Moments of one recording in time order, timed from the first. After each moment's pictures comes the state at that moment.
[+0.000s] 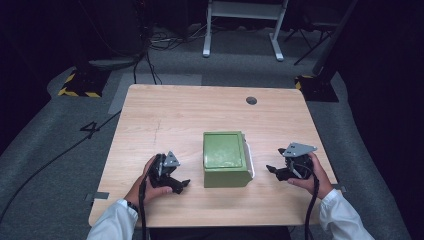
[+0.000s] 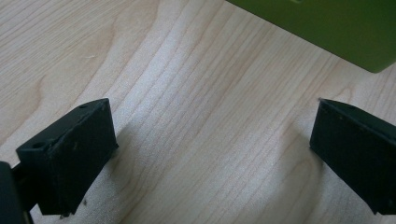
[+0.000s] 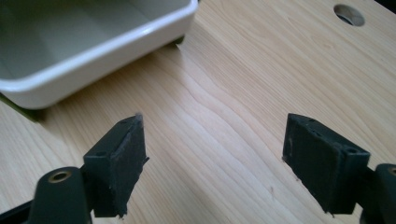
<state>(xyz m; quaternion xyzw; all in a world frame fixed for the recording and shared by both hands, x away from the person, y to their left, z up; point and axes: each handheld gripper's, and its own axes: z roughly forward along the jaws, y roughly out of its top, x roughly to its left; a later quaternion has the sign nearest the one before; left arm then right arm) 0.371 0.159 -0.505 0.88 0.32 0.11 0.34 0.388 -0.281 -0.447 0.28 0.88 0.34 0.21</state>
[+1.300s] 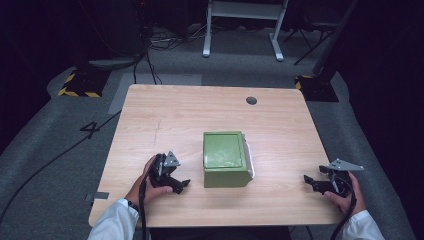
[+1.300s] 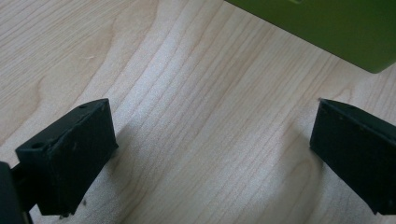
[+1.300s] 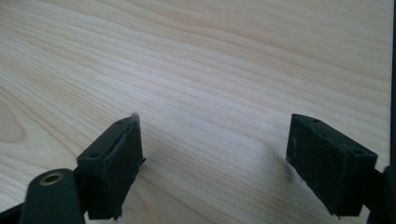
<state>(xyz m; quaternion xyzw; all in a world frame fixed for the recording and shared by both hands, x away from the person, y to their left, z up) 0.371 0.159 -0.505 0.88 0.32 0.11 0.34 0.357 -0.413 -0.500 0.46 0.79 0.34 0.21</state>
